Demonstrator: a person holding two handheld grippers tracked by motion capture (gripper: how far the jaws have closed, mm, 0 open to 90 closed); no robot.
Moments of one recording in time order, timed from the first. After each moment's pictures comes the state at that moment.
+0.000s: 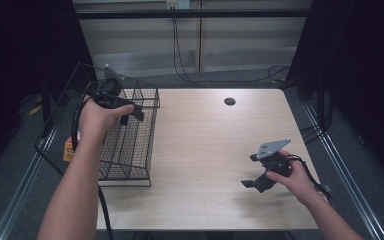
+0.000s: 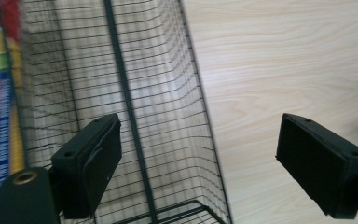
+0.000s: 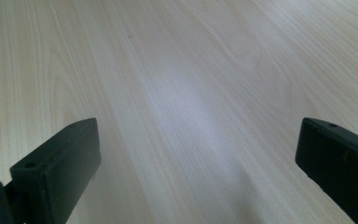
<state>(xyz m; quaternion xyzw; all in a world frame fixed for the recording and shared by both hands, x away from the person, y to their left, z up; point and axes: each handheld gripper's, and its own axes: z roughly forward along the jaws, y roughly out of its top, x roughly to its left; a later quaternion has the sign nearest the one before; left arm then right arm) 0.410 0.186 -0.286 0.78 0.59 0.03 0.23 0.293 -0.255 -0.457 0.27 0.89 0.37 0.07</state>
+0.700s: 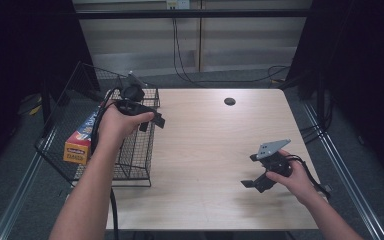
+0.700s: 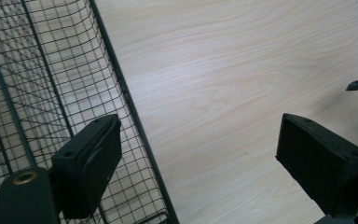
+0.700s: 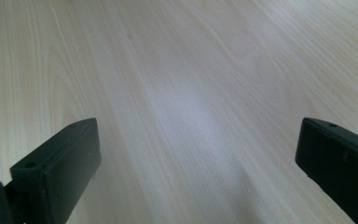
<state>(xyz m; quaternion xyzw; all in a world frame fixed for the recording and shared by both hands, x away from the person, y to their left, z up) 0.402 0.142 -0.300 0.82 0.52 0.00 0.25 0.293 -0.254 -0.457 0.27 0.89 0.37 0.07</state>
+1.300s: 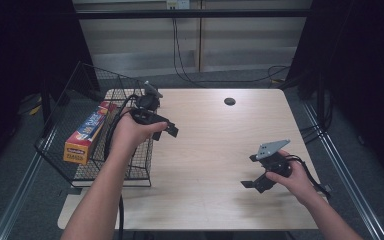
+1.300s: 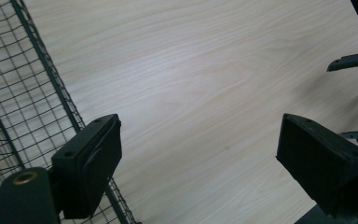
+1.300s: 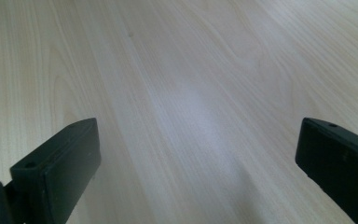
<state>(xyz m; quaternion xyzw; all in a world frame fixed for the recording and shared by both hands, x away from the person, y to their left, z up) 0.392 0.114 -0.321 0.84 0.48 -0.02 0.25 0.293 -0.254 -0.458 0.27 0.89 0.37 0.07</state>
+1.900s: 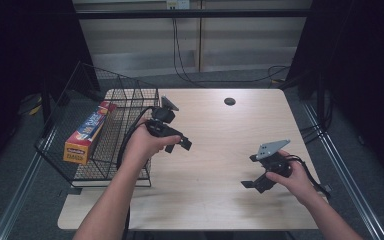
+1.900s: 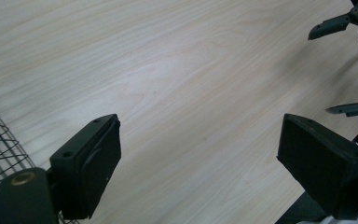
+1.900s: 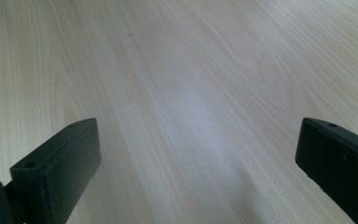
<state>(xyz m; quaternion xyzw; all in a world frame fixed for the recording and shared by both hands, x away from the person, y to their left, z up) 0.376 0.084 -0.348 0.87 0.43 -0.05 0.25 0.292 -0.254 -0.457 0.27 0.89 0.37 0.07</state>
